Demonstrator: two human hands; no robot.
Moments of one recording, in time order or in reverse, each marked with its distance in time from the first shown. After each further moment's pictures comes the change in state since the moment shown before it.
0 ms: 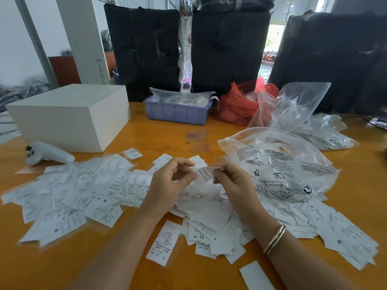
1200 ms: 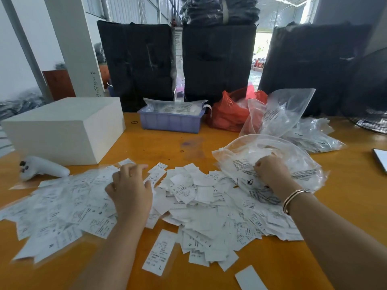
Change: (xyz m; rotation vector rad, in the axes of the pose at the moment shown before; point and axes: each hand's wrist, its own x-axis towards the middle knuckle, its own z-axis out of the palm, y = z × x) left_hand 0.006 -0.019 -0.029 0.981 0.380 -0.254; right_hand 0.067 0.040 -0.105 -1.105 -0.007 0.554
